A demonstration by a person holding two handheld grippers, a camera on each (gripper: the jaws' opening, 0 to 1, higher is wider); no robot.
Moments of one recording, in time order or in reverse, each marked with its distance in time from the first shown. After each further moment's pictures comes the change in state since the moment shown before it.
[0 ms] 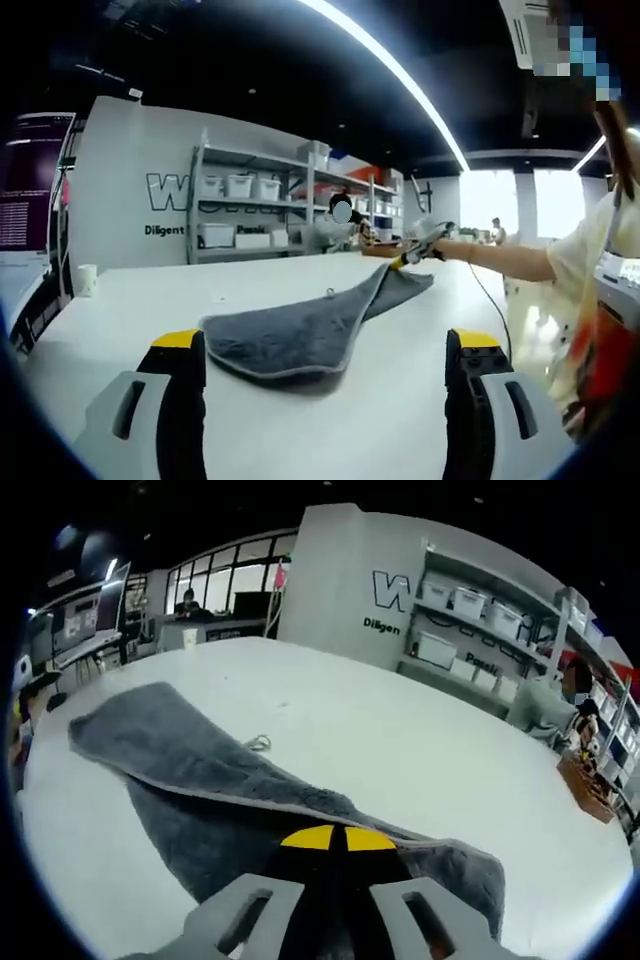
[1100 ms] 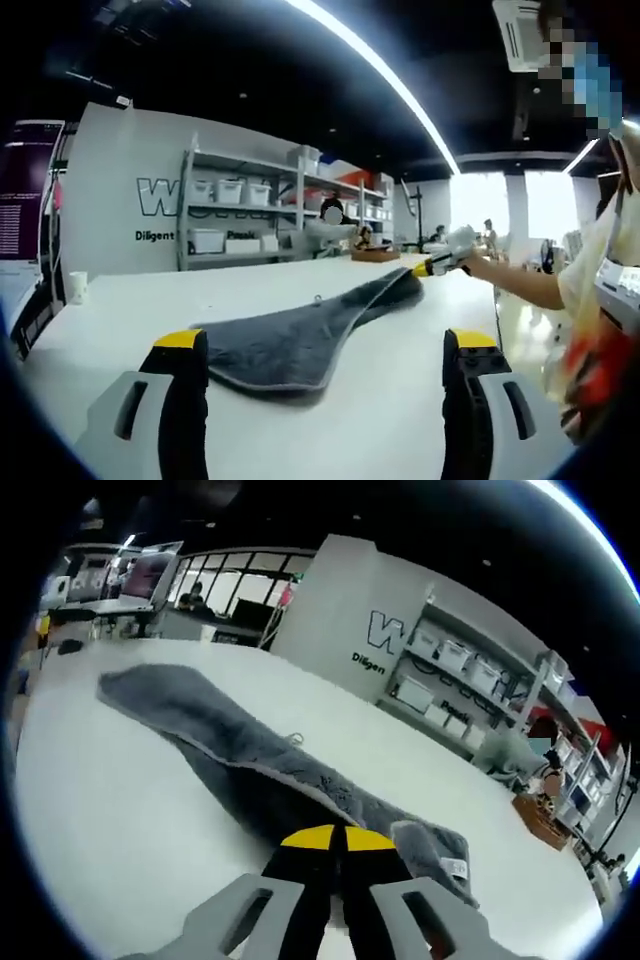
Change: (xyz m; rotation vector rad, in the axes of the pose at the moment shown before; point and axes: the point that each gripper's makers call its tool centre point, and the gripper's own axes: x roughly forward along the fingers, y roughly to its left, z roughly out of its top) left arm 0.003 -0.020 0.011 0.015 -0.018 -0.048; right arm -0.099 0.073 -0.038 -0.175 -0.117 -0.155
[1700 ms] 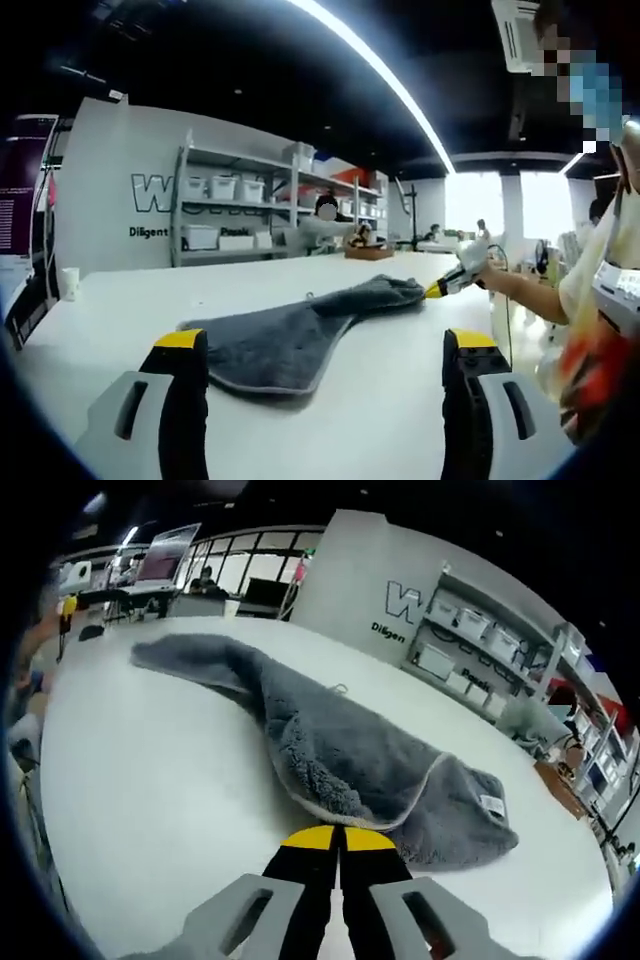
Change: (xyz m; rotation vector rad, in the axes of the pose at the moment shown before) left arm 0.006 -0.007 -0.005 -0.019 0.005 -0.027; right arm -0.031 0.051 -0.058 0.028 0.158 0.104
